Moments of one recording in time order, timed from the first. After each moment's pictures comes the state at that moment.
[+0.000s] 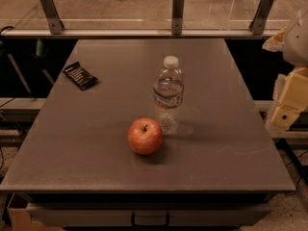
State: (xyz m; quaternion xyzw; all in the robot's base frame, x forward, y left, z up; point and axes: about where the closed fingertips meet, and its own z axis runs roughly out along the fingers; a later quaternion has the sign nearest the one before) arm 0.438 -0.217 0.977 -0.60 0.78 -0.03 0.16
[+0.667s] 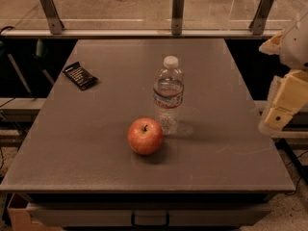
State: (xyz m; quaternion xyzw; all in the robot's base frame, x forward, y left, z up) arm 0.439 -0.208 0.972 -0.60 0.78 -0.01 0.18
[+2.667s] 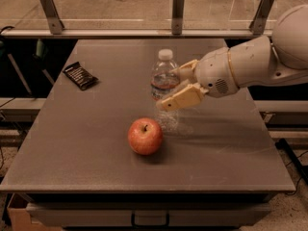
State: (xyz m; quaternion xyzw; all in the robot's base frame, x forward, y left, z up) arm 0.510 -0.045 0.912 -0.54 0.69 0.26 0.40
